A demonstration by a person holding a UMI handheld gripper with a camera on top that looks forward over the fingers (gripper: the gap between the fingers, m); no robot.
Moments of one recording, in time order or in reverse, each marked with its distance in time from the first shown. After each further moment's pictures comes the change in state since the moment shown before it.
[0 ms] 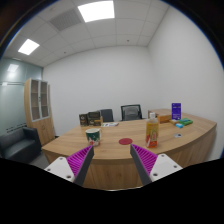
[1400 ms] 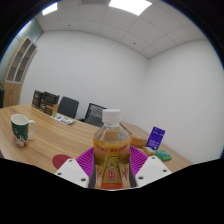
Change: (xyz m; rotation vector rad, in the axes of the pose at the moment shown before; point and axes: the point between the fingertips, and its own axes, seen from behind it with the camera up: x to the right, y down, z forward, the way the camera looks) arm 0.187 -0.041 0.268 0.005 0.352 -0.409
